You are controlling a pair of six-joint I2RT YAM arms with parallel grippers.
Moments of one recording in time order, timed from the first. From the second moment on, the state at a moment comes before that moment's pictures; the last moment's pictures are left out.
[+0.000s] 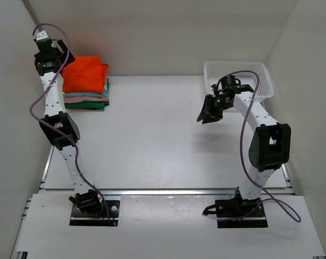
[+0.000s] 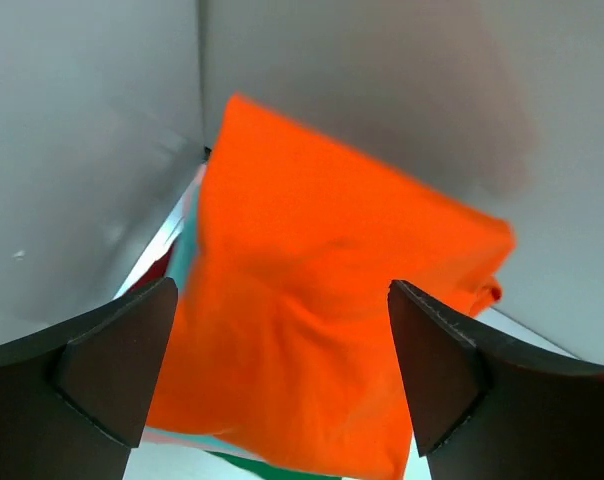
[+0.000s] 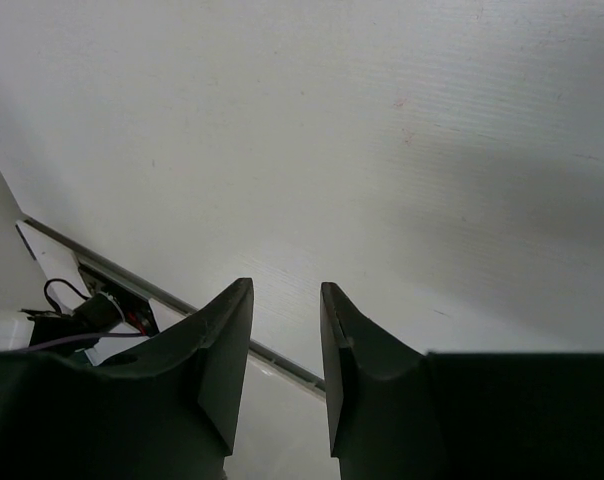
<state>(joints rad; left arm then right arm) 0.28 2.32 2.50 -0.56 -0.07 -0.28 0.14 1.79 1.52 -0.91 -0.52 0.33</state>
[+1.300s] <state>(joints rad) 0.03 1.15 1.29 -0.52 0.37 -0.61 -0.08 1.14 0.88 -0.61 -0.68 0.41</state>
